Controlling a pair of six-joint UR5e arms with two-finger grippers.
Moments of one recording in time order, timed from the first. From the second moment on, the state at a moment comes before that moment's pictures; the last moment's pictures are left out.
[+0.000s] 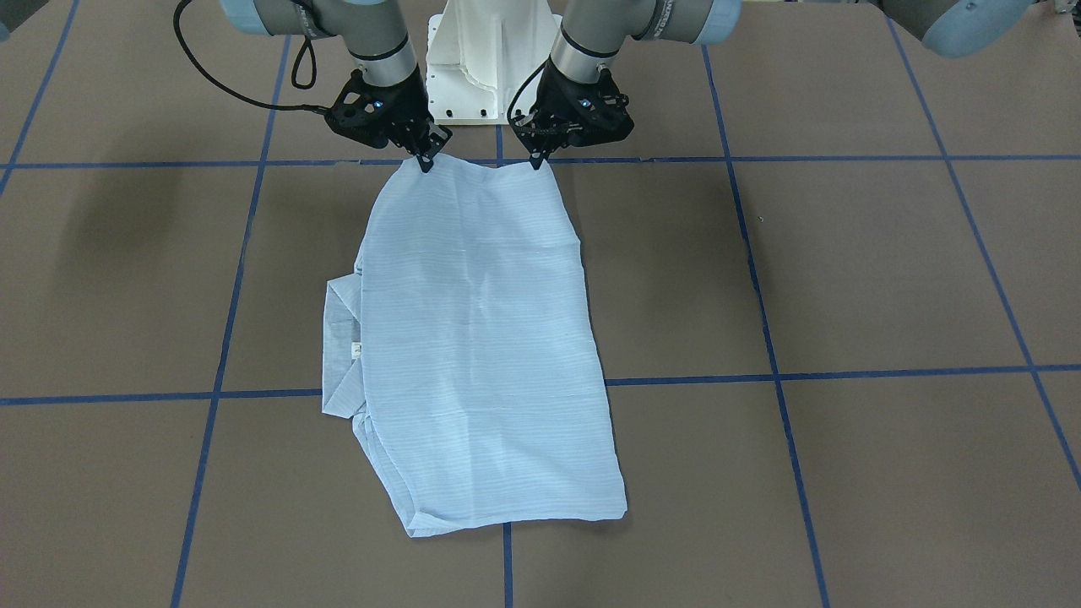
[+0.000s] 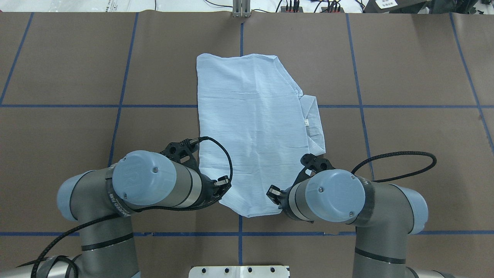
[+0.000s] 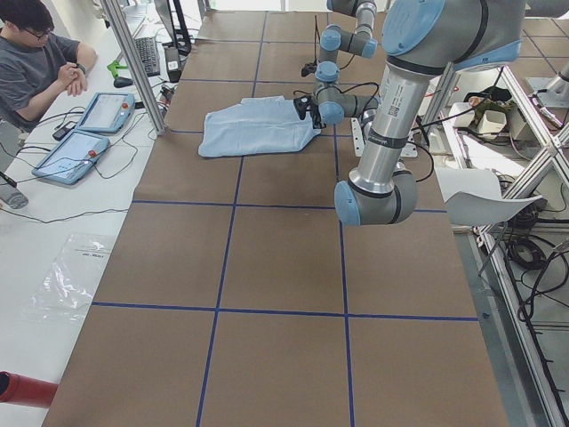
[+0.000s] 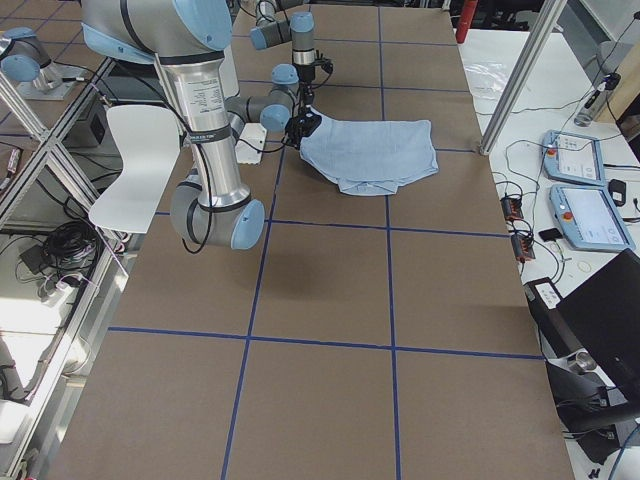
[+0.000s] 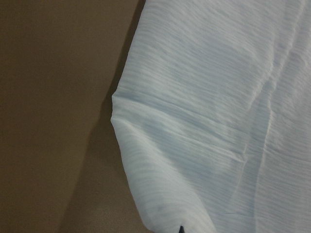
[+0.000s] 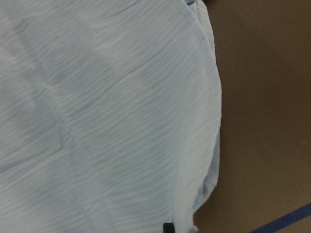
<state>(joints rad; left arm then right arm) -0.32 -2.09 -1.98 -1.68 -1.79 -1.80 0.27 -1.18 2.04 -1.51 1.72 1.95</state>
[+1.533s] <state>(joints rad) -0.37 -2.15 -2.28 -1.22 -1.90 -1.73 0.42 -1.15 2.17 -1.50 2.00 1.92</state>
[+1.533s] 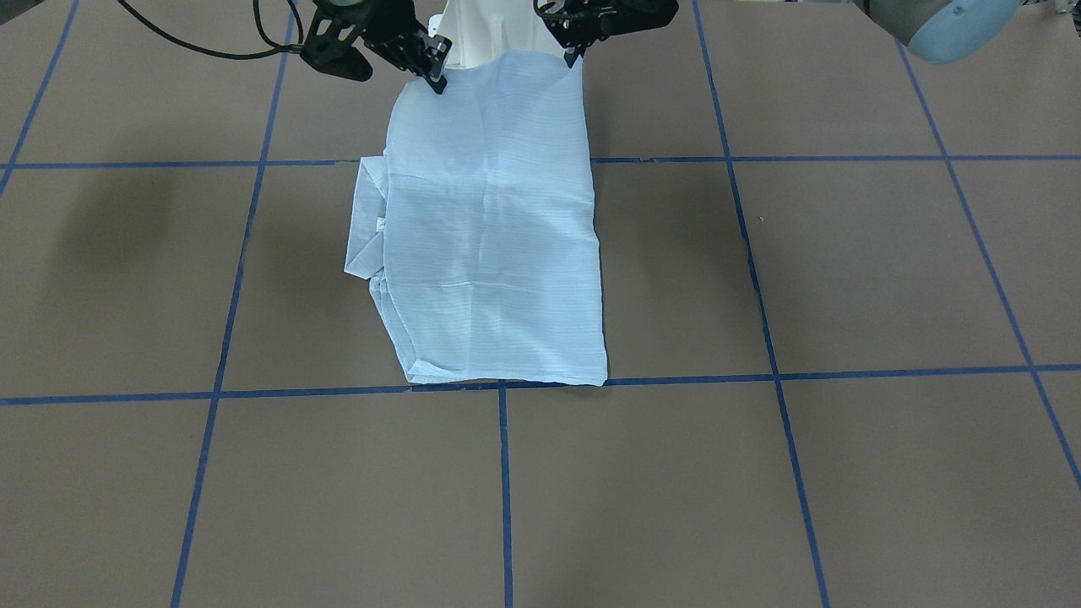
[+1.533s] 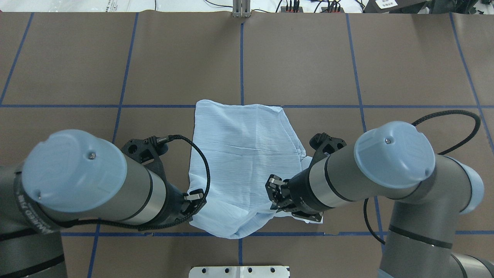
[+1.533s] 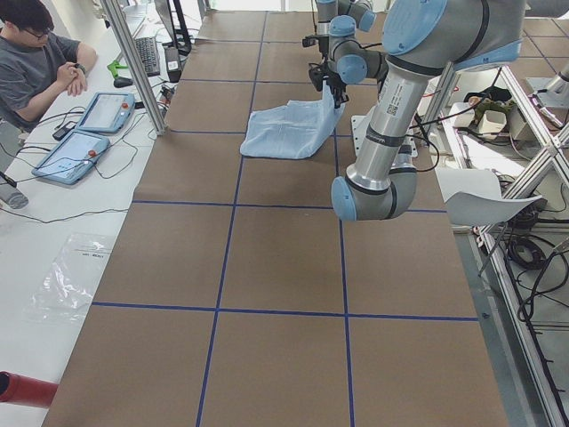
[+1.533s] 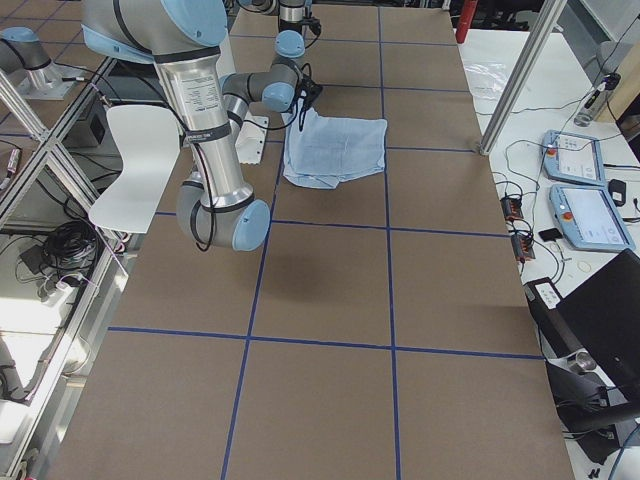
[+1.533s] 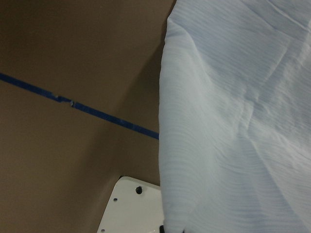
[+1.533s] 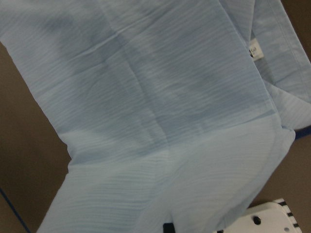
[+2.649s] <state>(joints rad) -0.61 -2.19 -1.76 -1.70 -1.90 -1.67 0.66 -0.89 1.58 -1.30 1.99 1.74</state>
